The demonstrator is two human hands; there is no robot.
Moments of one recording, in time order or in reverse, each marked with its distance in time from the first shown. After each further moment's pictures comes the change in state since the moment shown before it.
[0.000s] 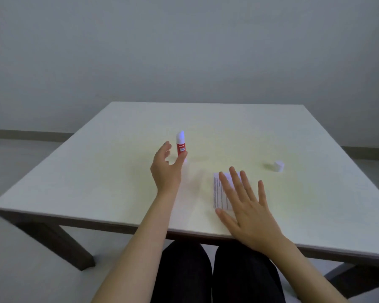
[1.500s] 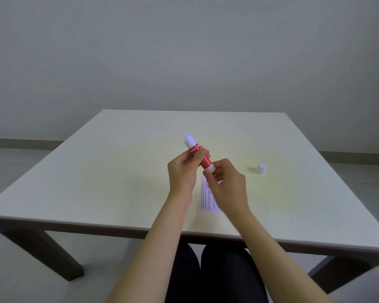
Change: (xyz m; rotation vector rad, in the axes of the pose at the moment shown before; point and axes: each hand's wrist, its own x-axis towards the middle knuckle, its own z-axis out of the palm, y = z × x) left_hand -0.058 0.069 0.019 -0.501 -0.307 -0.180; right_hand 0.043 -0.025 -0.030 0.834 0.421 0.252
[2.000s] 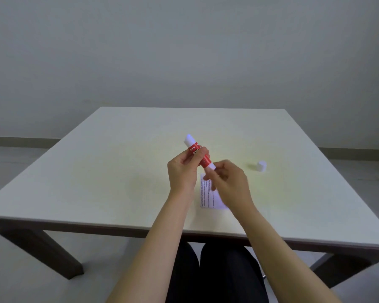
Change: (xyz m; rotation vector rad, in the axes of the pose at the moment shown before) left_hand 0.000 -0.006 0.002 0.043 0.036 0.000; right_hand 0.005 0.005 -0.008 0.118 -0.097 0.156
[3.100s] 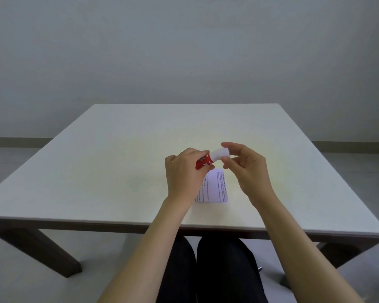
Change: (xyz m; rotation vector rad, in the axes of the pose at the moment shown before) left_hand -0.012 -0.005 0.000 1.012 -0.077 0.591; right_hand 0.004 -0.006 -0.047 0.070 0.073 -0.152
